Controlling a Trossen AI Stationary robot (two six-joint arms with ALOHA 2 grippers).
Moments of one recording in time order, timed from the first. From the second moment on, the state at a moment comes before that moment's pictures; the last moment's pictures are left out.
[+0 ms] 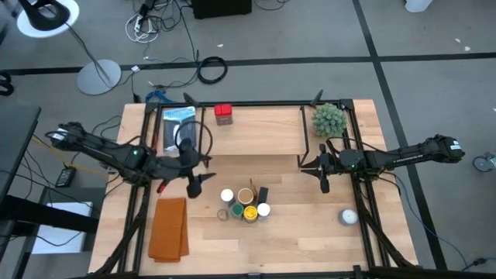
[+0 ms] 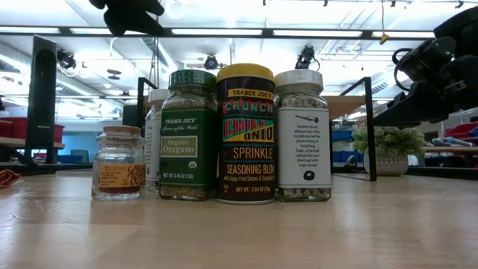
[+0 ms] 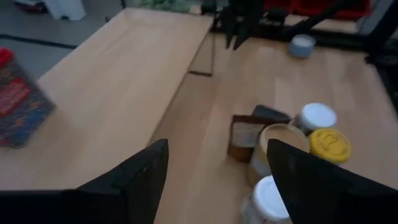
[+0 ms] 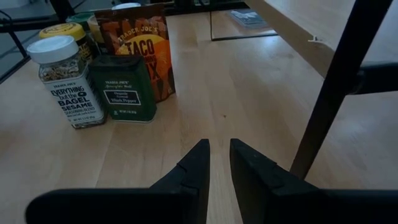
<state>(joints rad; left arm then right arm) -0.35 0.99 0.84 -0.40 -0.53 -0.35 0.06 0.47 0.01 0.14 0.14 0.11</state>
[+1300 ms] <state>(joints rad) -0.42 0.99 0.45 0.12 -0.65 -0.27 0.06 0.47 0.01 0.14 0.15 0.03</state>
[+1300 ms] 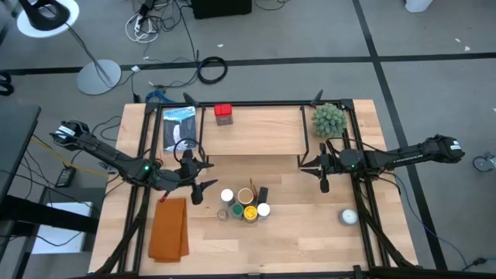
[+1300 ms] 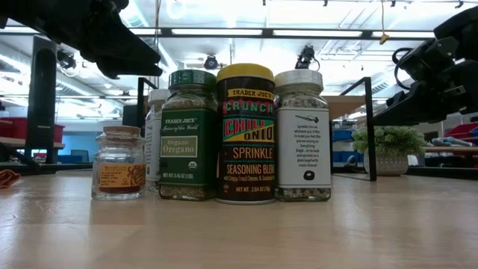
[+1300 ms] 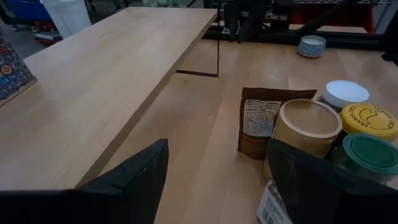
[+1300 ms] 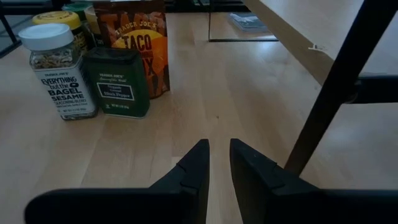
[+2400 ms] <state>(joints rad) -0.41 0.99 0.45 0.17 -0.65 -0.27 0.12 0.48 0.13 -0.11 0.13 0.39</state>
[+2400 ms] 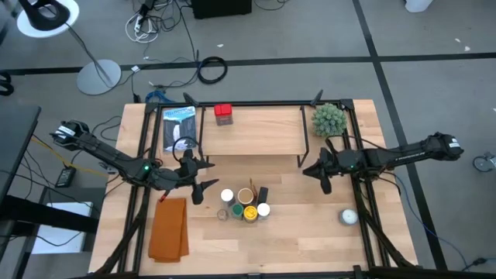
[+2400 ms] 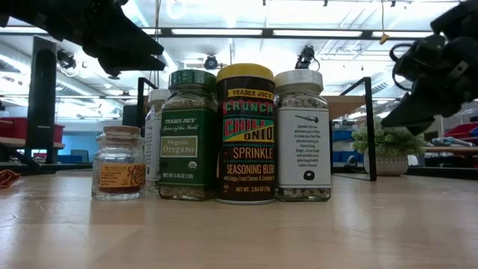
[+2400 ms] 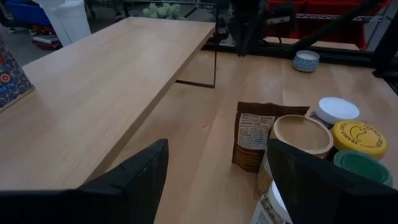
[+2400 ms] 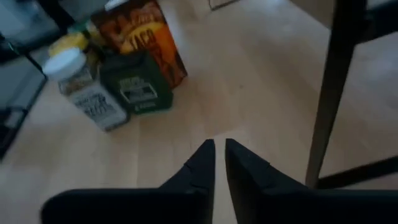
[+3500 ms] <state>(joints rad) -0.41 0.99 0.45 0.17 -0.64 -0.27 0.48 1.22 0.99 -0.51 0.34 0.41</state>
